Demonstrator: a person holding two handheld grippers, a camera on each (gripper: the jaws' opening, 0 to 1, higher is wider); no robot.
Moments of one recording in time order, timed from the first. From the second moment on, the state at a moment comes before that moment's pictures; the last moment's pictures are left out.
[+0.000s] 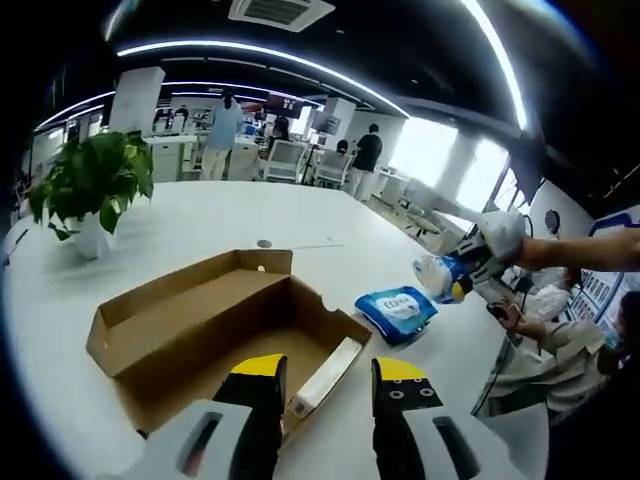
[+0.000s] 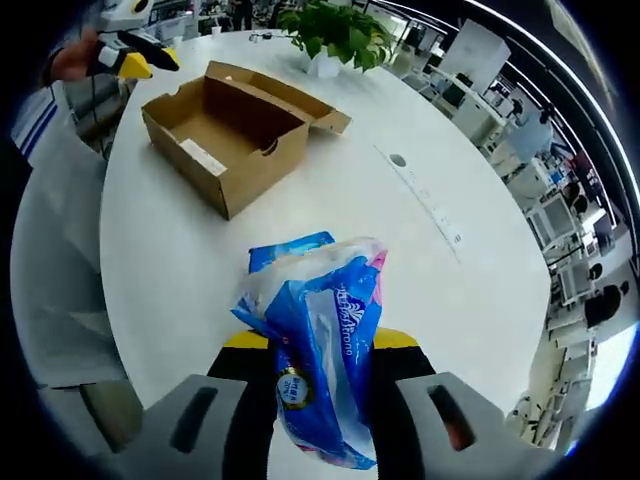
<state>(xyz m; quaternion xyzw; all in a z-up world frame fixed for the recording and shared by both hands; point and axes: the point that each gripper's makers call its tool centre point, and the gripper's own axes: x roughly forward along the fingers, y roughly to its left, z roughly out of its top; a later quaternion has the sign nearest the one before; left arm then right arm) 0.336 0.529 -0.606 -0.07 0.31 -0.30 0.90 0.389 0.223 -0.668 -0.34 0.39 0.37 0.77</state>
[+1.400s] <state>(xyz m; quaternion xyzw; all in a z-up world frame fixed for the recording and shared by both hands) 0.342 0.457 -0.608 -0.05 0.32 -0.31 0.89 0.361 0.093 -0.712 -0.31 0.45 0.32 0.77</state>
